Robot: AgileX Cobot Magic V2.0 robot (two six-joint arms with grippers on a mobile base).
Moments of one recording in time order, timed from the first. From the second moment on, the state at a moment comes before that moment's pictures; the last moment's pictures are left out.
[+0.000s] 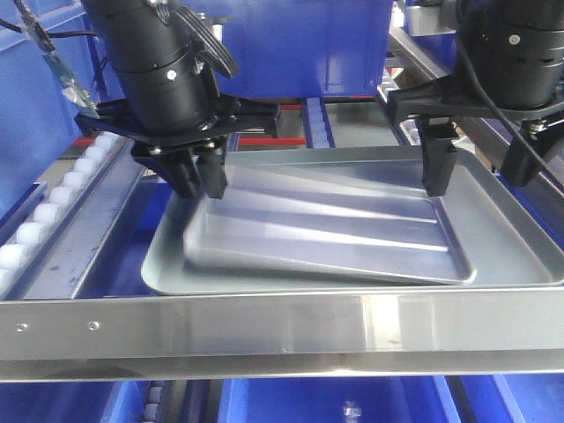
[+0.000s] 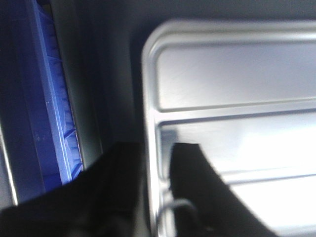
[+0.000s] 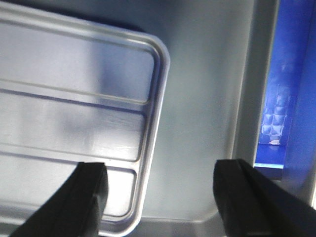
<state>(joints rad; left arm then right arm) -0.67 1.82 -1.34 0.23 0.66 -0.54 0.36 1.63 -1.16 -0.22 0.78 0.50</state>
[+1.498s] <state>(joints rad) -0.83 0.79 -0.41 0.44 0.18 -0.53 0.36 0.43 -0.31 -0.23 0.35 0.47</state>
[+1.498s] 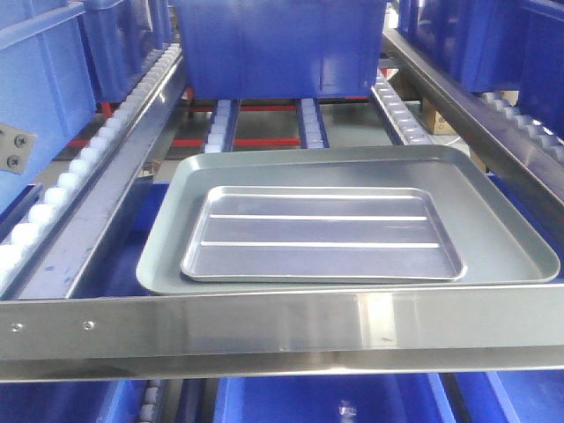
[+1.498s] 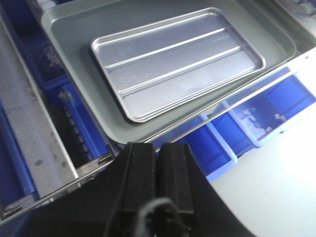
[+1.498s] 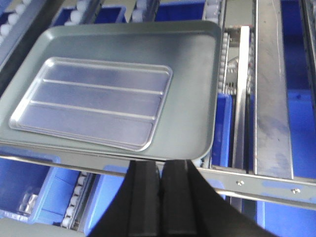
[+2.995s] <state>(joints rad) -0.23 0.00 0.01 -0.03 0.09 0.17 0.36 0.42 -0.30 -0.23 0.33 0.47</state>
